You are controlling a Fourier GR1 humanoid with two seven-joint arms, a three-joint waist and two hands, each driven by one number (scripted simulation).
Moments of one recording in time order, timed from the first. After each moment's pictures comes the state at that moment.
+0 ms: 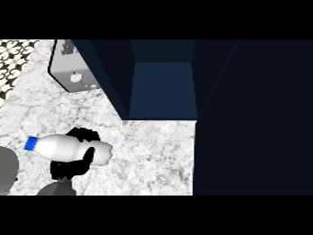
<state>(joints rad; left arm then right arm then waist) -0.08 0.02 0.16 -1.08 0.44 -0.39 -0.33 0.61 -0.02 0.21 -2.16 -0.23 0.33 -0.15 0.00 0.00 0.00</state>
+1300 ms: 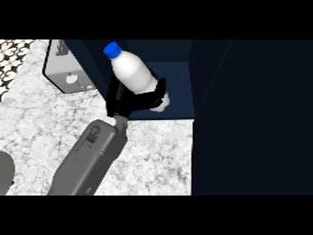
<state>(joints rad) -0.60 0.00 -0.26 -1.13 0.40 0.38 -0.18 0.56 -0.04 0.23 -2.09 -0.25 0.31 -0.17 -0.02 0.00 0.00</state>
